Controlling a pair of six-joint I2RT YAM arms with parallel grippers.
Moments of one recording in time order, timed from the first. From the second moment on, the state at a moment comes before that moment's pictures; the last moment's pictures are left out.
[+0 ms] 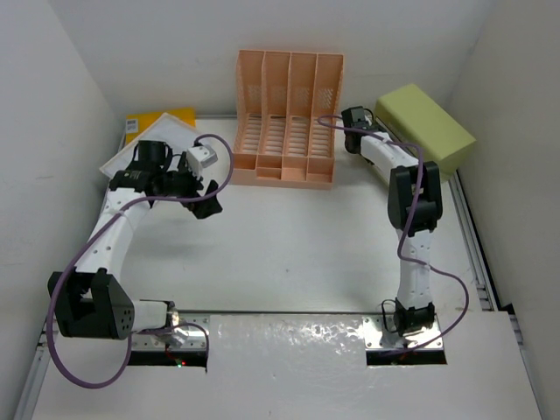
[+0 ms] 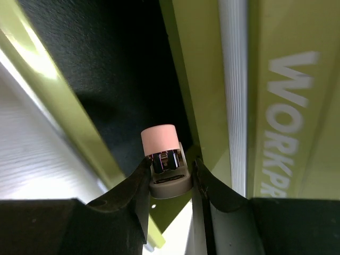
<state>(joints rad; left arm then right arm) -0.02 1.28 1.12 -0.78 0.69 0.57 0.21 2.23 1.79 -0.56 0.79 -0.37</state>
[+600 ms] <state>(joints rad) -0.02 1.28 1.11 -0.76 0.68 0.55 0.17 2.28 1.80 -0.58 0.78 -0.41</state>
